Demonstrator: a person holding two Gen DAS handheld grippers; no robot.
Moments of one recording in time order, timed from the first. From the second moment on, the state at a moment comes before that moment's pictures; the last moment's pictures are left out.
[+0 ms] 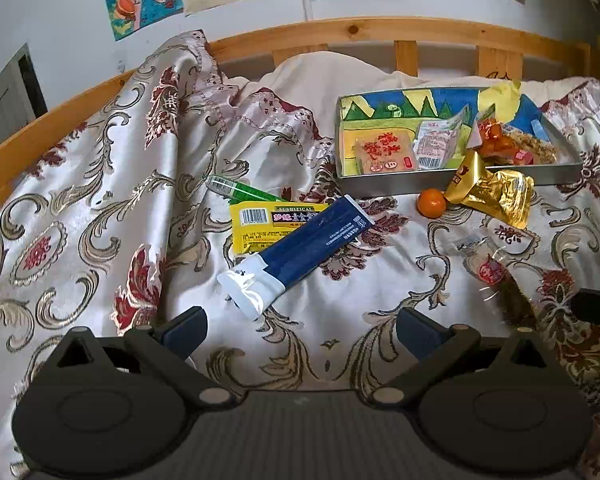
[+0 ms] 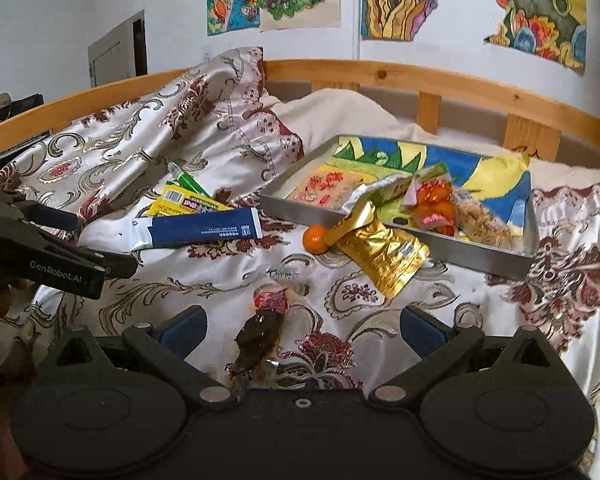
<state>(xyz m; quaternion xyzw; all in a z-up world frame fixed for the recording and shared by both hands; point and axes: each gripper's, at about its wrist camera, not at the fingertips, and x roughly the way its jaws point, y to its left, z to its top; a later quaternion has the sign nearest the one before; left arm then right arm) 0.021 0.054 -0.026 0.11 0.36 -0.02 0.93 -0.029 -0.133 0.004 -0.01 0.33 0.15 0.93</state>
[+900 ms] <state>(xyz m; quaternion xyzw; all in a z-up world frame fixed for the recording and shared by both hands) 0.115 0.038 -0.056 0.30 0.42 -0.09 0.85 0.033 -0.111 -0.045 0.03 0.38 0.20 0.90</state>
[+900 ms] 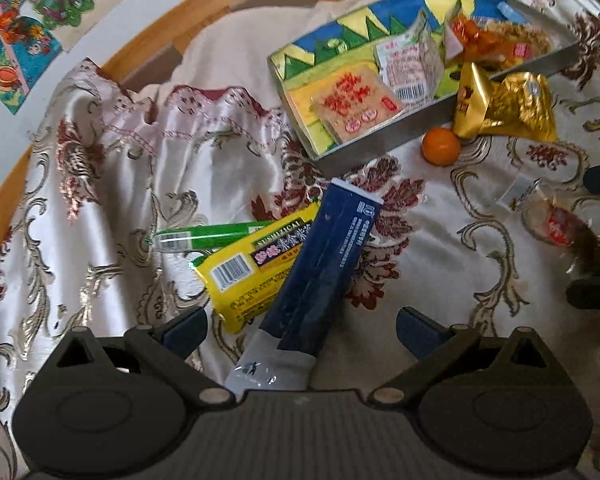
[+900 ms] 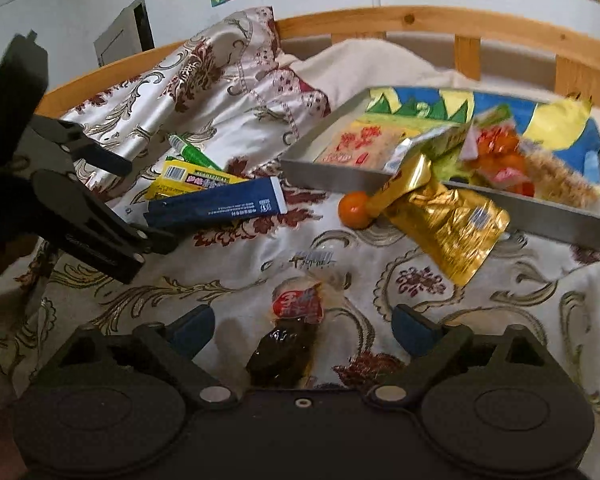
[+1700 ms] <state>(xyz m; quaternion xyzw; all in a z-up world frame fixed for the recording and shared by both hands) 0.139 0.032 -0.062 0.26 0.50 -0.13 0.81 0.031 -0.123 -0.040 0.04 0.39 0.20 0.90</state>
